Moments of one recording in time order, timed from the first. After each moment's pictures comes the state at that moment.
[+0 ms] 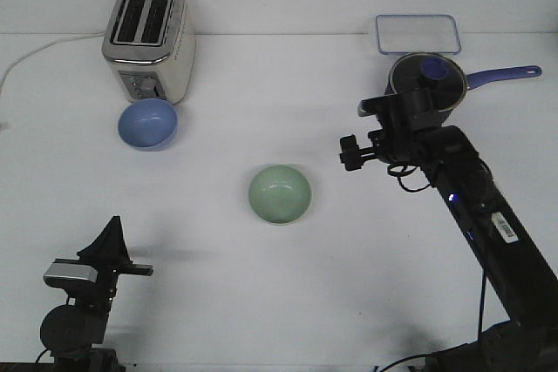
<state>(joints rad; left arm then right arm) -0.07 0.01 0.03 0.22 0.00 -0.05 0.23 1.57 1.50 -0.86 -0.21 0.06</state>
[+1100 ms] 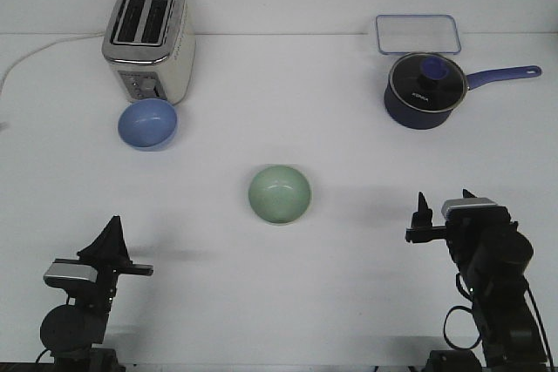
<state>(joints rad) -0.07 0.01 0.03 0.22 0.00 -0.05 0.01 0.61 0.61 -0.32 -0.06 -0.01</state>
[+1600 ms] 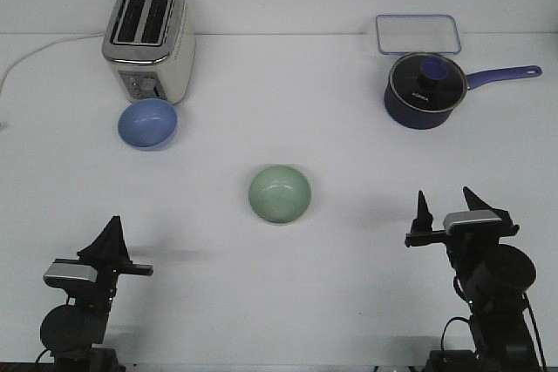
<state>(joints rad) -0.07 0.01 0.03 0.22 0.00 -0.05 0.01 0.52 0.52 -0.17 -0.09 -0.02</state>
